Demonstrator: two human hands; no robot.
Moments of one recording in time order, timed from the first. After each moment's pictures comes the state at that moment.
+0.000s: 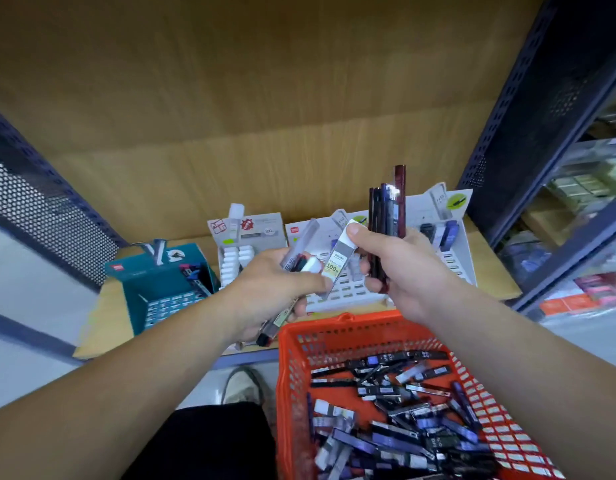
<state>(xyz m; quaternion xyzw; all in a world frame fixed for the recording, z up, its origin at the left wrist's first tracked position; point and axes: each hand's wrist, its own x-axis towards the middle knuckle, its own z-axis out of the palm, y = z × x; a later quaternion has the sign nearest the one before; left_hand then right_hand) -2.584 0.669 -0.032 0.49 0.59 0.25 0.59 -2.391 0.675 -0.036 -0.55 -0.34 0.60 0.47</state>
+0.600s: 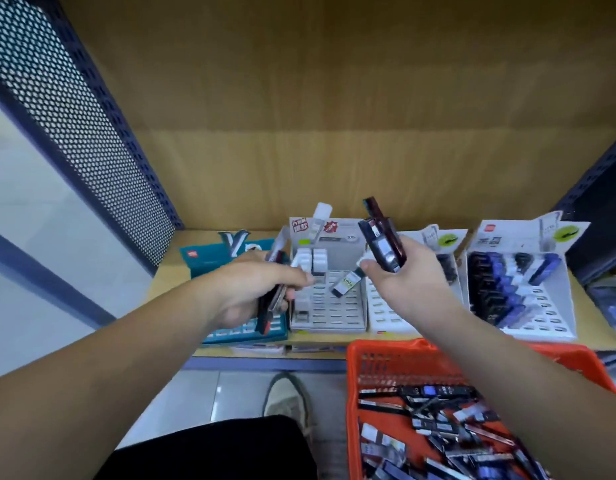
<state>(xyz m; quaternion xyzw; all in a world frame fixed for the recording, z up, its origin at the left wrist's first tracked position) -2.732 0.702 -0.047 0.37 0.63 0.28 0.62 -2.509 0.716 -0.081 -0.62 -0.59 0.38 0.35</state>
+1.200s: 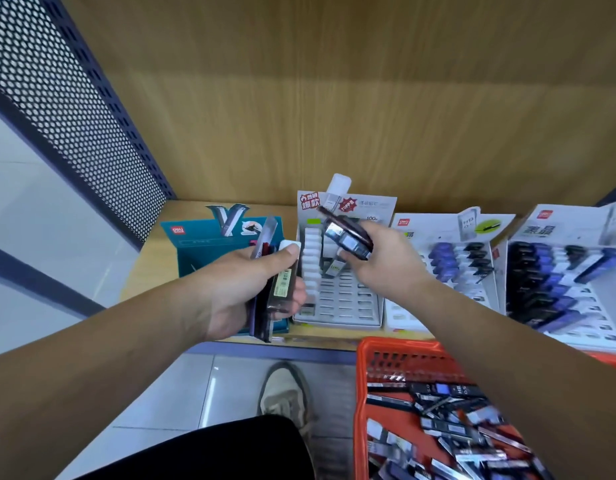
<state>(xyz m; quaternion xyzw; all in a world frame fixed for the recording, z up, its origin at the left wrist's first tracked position) -2.749 0.716 -0.096 0.24 0.62 0.34 0.67 -2.541 0.793 -0.163 -0.58 -0.74 0.26 0.21</state>
